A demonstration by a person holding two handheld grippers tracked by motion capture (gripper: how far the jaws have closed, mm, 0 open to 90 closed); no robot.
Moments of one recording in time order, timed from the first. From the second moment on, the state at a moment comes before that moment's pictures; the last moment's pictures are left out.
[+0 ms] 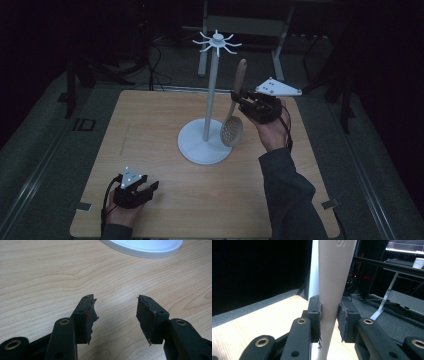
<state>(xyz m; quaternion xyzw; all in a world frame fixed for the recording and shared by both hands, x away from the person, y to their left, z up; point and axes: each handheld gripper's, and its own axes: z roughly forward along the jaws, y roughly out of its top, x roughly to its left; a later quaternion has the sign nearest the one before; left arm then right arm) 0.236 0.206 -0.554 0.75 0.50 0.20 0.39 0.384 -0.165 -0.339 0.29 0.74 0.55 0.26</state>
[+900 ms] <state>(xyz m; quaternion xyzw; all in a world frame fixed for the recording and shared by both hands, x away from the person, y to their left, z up) 0.235 0.208 -0.554 0.75 0.50 0.20 0.39 0.401 -0.150 -0.325 0.30 0.74 0.55 0.25</state>
